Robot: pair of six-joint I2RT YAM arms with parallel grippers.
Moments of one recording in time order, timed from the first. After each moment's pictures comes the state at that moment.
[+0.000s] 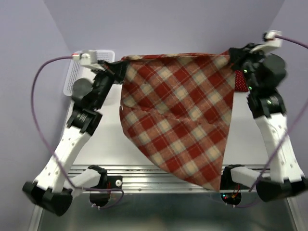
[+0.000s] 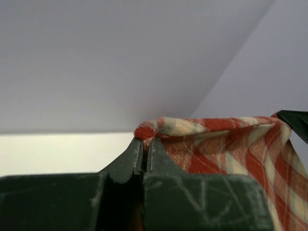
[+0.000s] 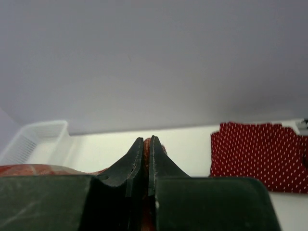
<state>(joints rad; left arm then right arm) -0.40 0.96 1.16 0.13 0.05 -0.51 0.14 1.08 1.52 -0.21 0.05 0.27</state>
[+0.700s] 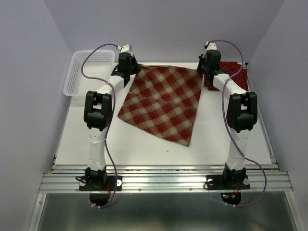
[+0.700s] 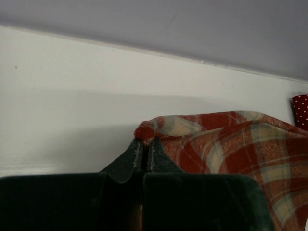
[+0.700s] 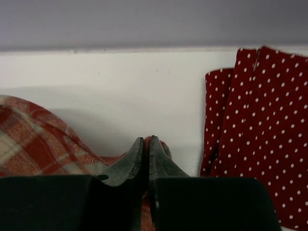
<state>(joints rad) -0.23 2.27 1.81 0.07 0.04 -0.47 0.14 2.14 1.74 -0.04 0.07 0.14</state>
